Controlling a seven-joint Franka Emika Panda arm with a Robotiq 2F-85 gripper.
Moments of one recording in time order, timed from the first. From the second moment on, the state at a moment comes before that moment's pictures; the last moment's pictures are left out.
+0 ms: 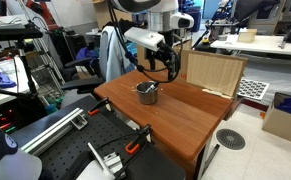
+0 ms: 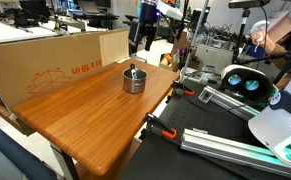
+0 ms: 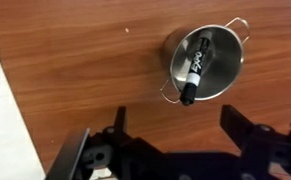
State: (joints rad) arm -0.08 0.15 -0.05 -2.38 0.21 2.57 -0.24
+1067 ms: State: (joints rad) arm -0.08 0.31 0.03 -2.32 0.25 2.69 -0.14
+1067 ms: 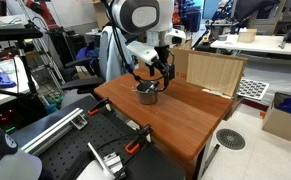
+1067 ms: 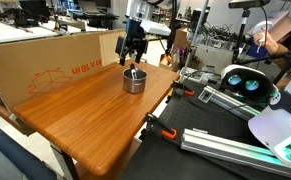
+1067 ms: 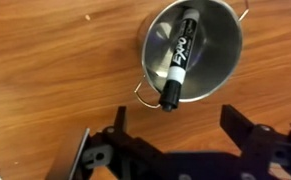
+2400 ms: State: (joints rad) arm -0.10 0.31 0.05 -2.33 0.26 2.69 -0.16
